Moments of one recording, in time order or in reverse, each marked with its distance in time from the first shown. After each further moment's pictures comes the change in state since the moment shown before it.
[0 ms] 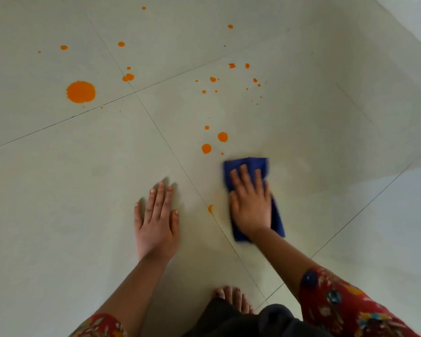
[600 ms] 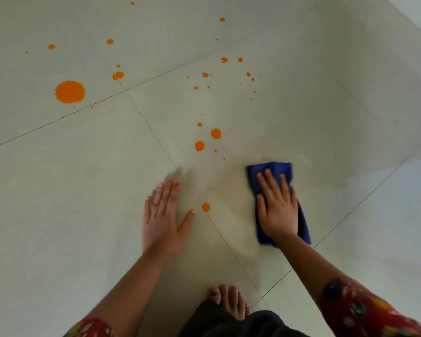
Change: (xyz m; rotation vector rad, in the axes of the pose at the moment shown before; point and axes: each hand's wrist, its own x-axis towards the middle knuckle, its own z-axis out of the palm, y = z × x) left_hand 0.009 0.025 -0.011 -0.127 -0.064 0.097; right_hand -0.022 0.073 -0.010 0.021 -0.004 0.120
